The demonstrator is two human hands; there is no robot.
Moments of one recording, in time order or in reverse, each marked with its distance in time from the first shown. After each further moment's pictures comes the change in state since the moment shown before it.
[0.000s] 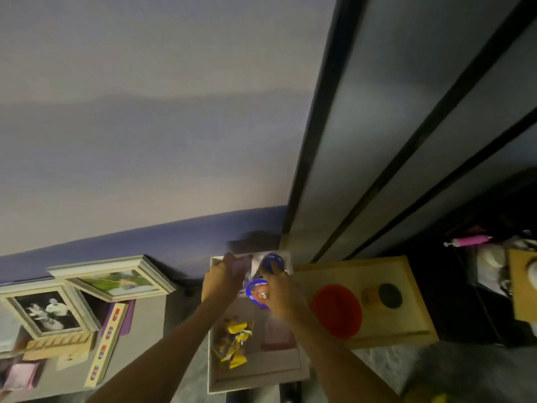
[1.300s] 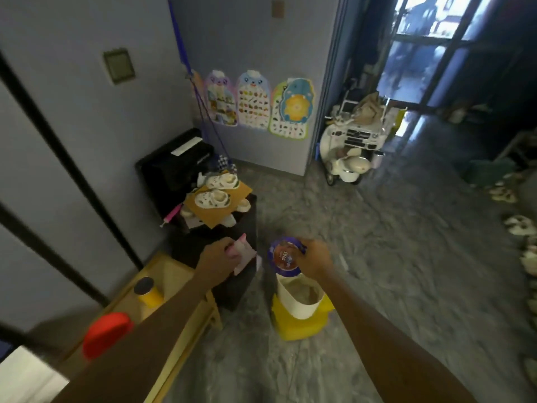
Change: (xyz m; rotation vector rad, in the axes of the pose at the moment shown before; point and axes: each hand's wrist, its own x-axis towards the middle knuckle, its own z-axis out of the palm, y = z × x) left_hand -0.328 0.469 0.113 0.017 -0.512 0.985; right_hand -0.616 0.314 0.023 0.744 0.928 1.008
